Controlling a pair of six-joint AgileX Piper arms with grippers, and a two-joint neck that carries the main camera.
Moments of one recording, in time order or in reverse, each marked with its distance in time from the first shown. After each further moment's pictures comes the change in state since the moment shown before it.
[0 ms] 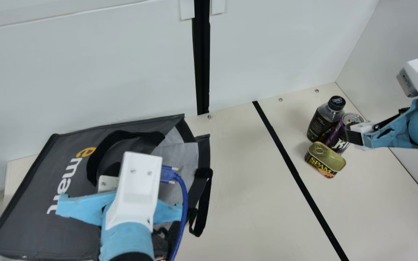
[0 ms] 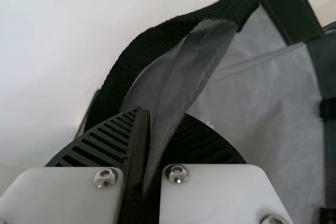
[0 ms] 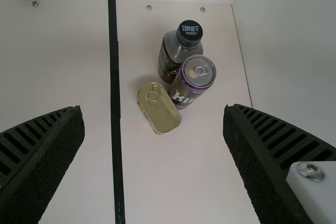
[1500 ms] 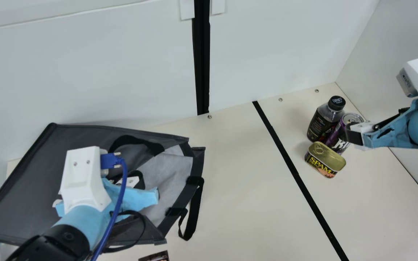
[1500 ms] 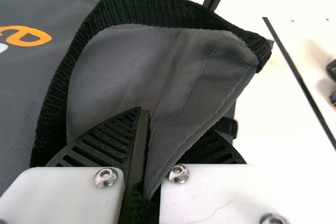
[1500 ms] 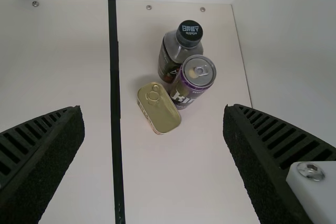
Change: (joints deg) left arm 22.4 -6.3 12.2 -40.2 -32.5 8.4; right arm 0.0 0.0 0.0 0.0 0.0 0.0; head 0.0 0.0
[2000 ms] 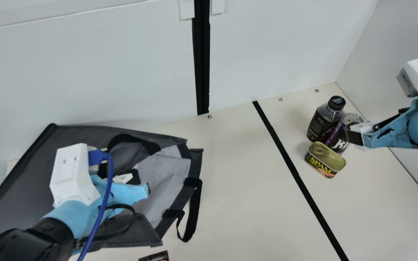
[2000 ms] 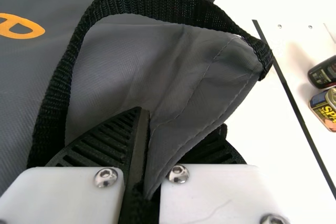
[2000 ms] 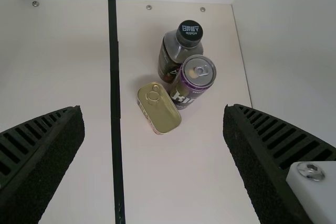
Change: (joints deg) left arm 5.7 0.5 0.6 -15.2 -3.4 12.3; right arm 0.0 0.0 0.0 0.0 0.0 0.0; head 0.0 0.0
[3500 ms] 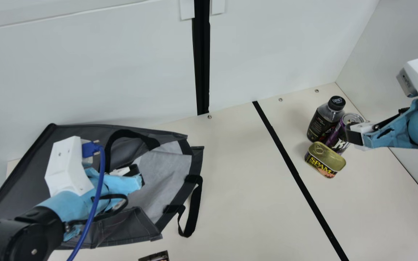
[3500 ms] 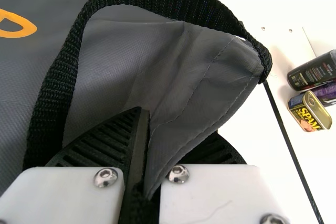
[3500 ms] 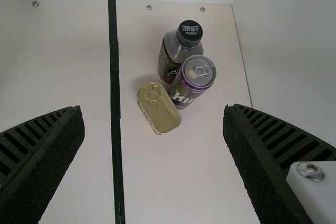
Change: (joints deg) left arm 4.6 1.8 -1.5 -16.2 -0.1 13.2; right arm 0.0 0.0 0.0 0.0 0.0 0.0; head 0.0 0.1
